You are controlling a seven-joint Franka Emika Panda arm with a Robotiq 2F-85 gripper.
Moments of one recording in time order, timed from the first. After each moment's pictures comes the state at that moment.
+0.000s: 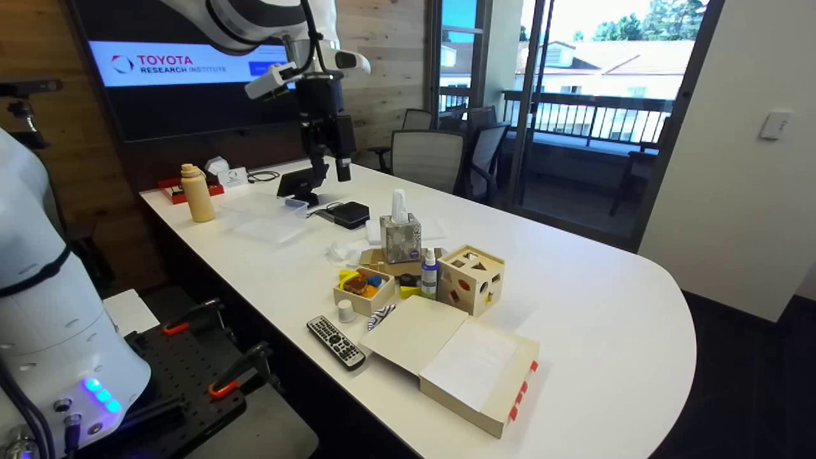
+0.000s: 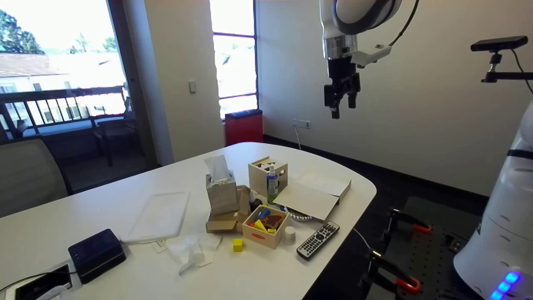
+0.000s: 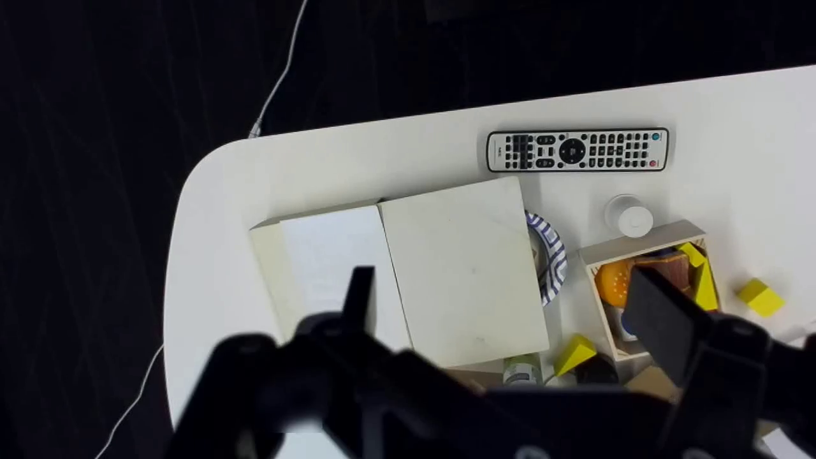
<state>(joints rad) -0.19 -0.37 -0.01 -2.46 -0.23 2.04 0.07</state>
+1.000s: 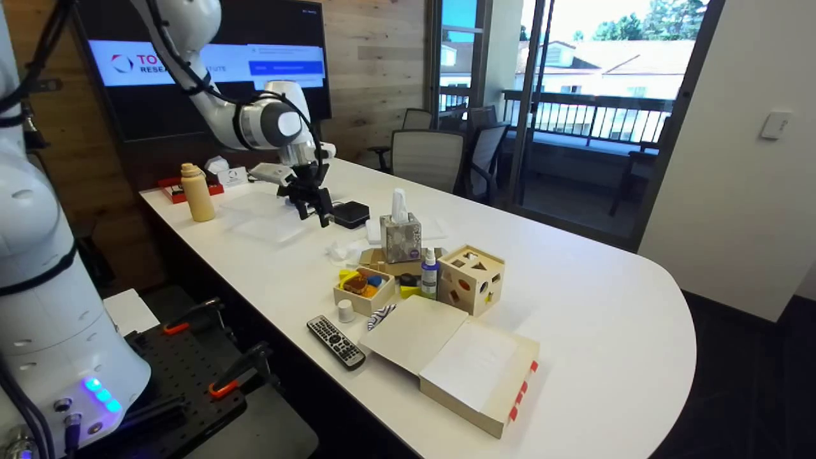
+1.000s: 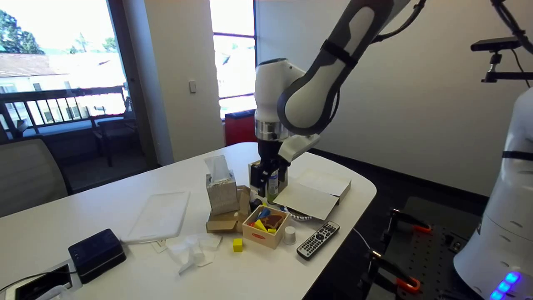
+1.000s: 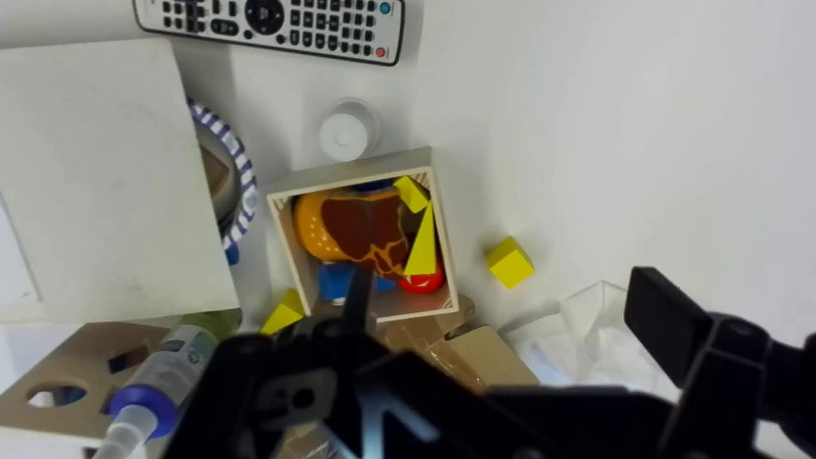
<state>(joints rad) 0.08 0.20 0.13 -2.41 -0.21 2.67 0.38</state>
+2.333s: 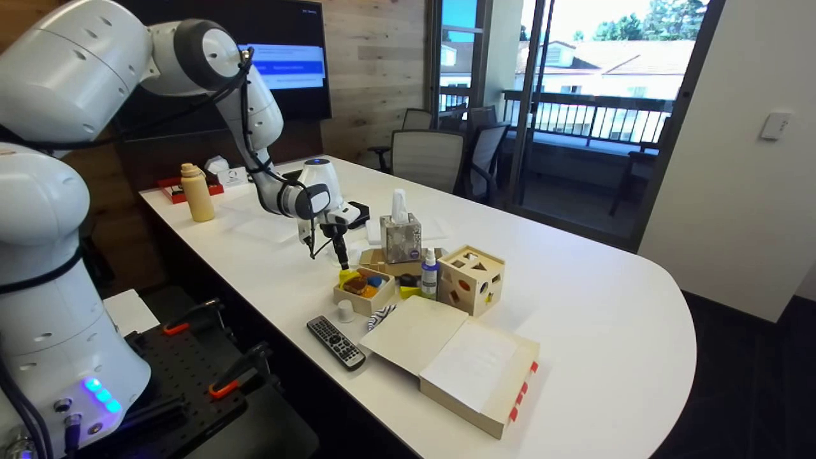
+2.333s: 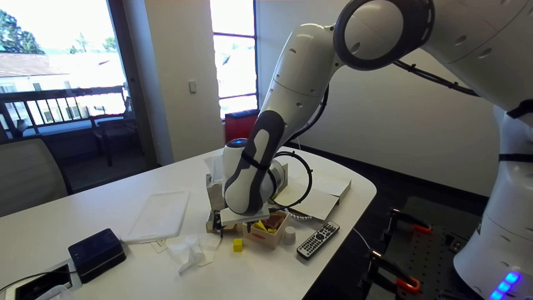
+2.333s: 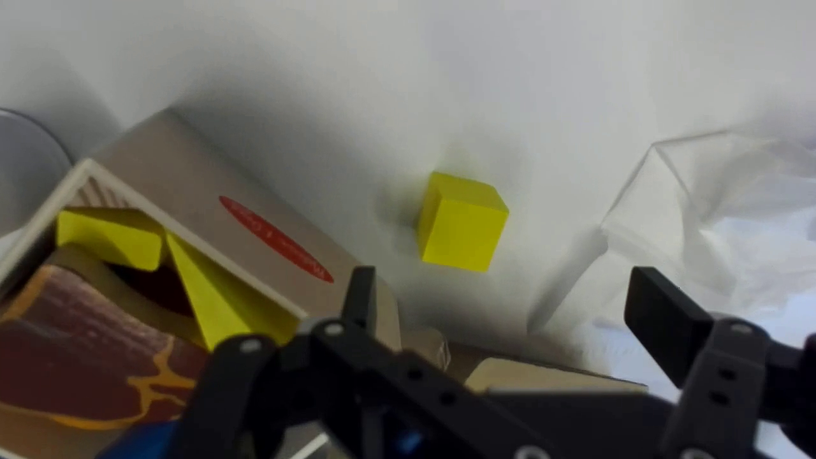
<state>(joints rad) 0.40 0.91 -0.13 -1.87 0.18 2.94 0.70</state>
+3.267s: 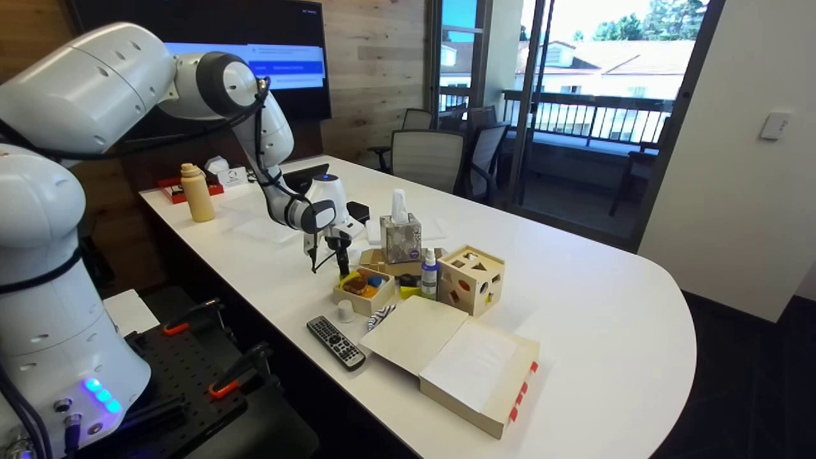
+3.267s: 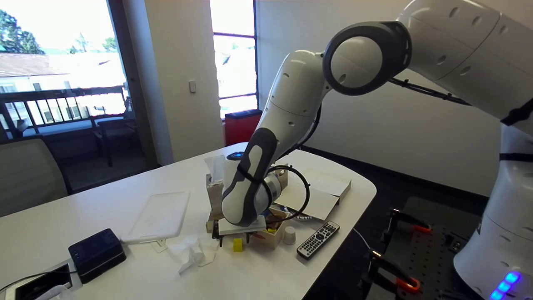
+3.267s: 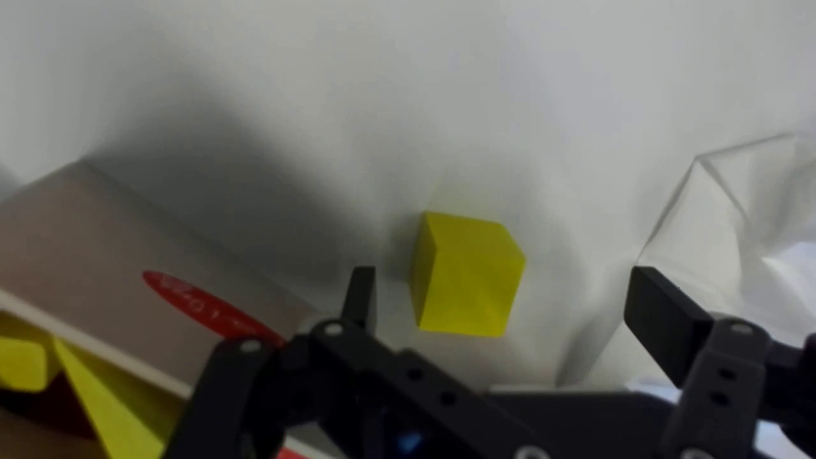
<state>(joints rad) 0.34 1.05 -0.08 -1.75 0.24 2.93 0.70</state>
